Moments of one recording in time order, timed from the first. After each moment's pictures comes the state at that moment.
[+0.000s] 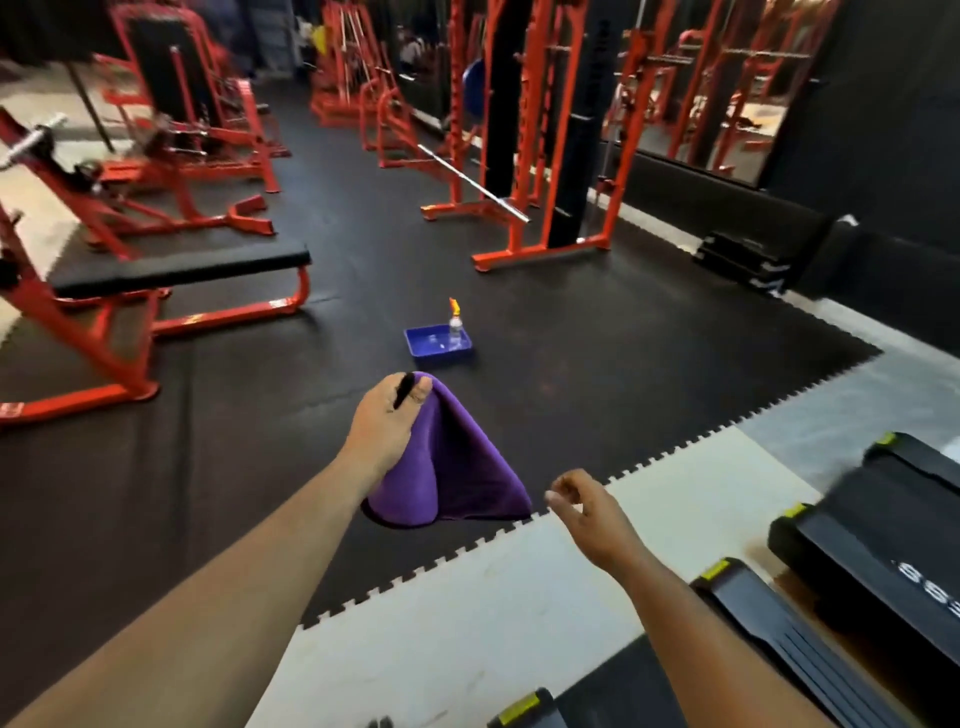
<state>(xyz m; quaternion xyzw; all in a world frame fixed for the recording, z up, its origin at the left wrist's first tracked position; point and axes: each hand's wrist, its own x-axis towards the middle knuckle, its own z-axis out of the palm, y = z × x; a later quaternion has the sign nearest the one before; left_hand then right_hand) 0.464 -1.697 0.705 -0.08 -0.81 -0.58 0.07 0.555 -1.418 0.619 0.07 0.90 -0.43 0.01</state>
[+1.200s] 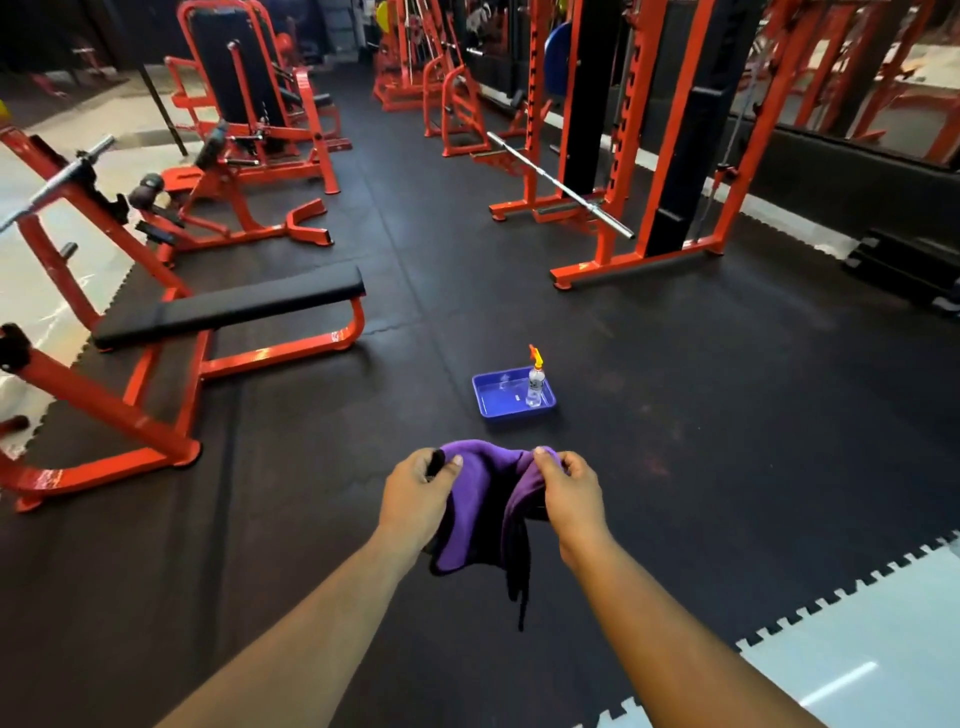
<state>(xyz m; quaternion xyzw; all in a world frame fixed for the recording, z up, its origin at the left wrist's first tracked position) -0.072 -1.783 0.634 0.12 -0.83 -0.54 0.03 -0.076 -1.589 0.618 0.22 0.72 -0.66 -0.01</state>
